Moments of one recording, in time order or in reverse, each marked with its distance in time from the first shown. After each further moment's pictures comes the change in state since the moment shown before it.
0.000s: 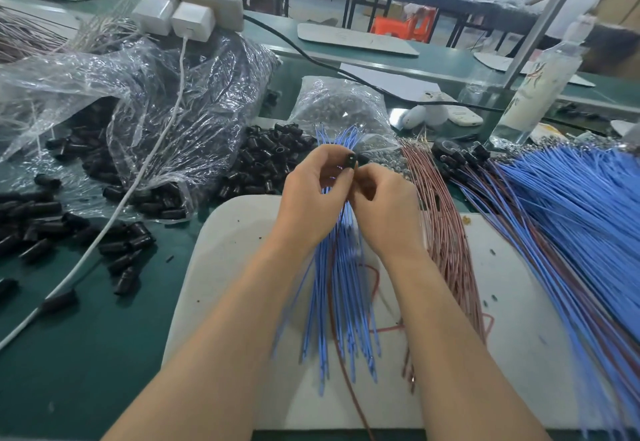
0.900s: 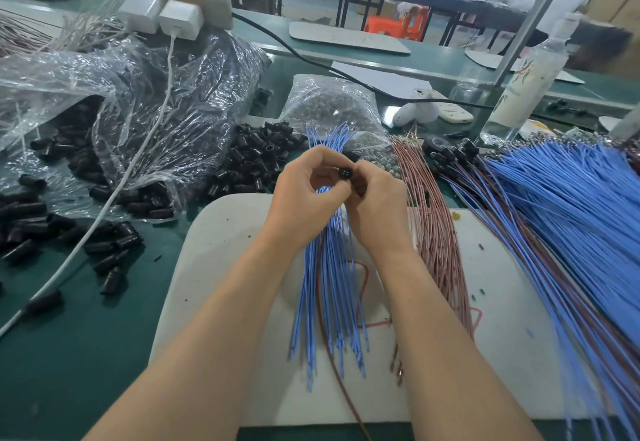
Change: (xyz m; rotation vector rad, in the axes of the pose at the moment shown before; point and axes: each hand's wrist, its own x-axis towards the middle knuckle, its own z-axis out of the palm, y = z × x) left_hand -0.007 0.007 0.000 -0.079 -0.062 -0.021; right_hand 0.000 0.006 0.001 -0.009 0.046 -0.097
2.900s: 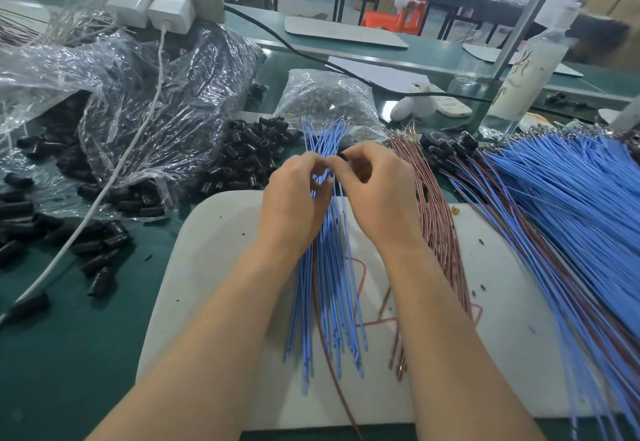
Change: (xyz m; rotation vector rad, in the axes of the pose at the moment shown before) left_hand 0.004 -0.022 0.000 0.587 0.125 0.074; right_hand 0.005 -0.012 -0.009 0.054 0.069 0.008
